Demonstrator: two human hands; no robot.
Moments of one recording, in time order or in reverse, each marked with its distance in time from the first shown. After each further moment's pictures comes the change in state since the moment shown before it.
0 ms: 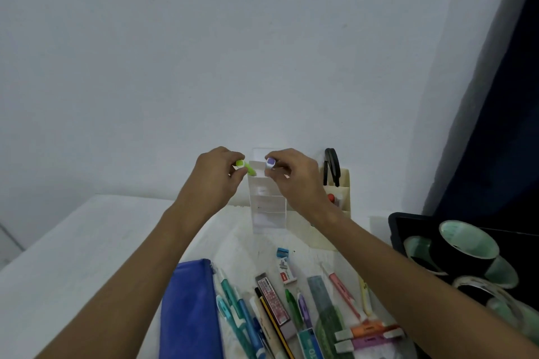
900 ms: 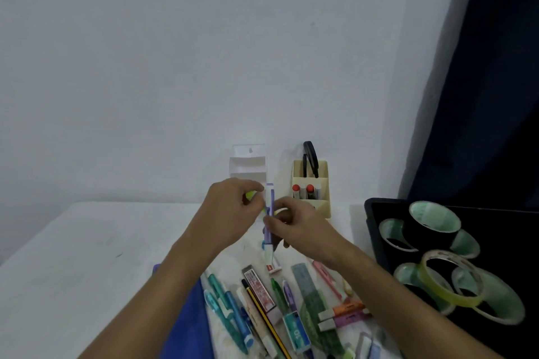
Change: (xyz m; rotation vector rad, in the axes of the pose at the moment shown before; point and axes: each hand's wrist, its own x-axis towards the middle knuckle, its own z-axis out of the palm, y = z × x) left_hand -0.054 0.059 0.008 -0.188 -0.120 -0.039; right_hand -0.086 -0.036 -0.054 0.283 -0.456 0.570
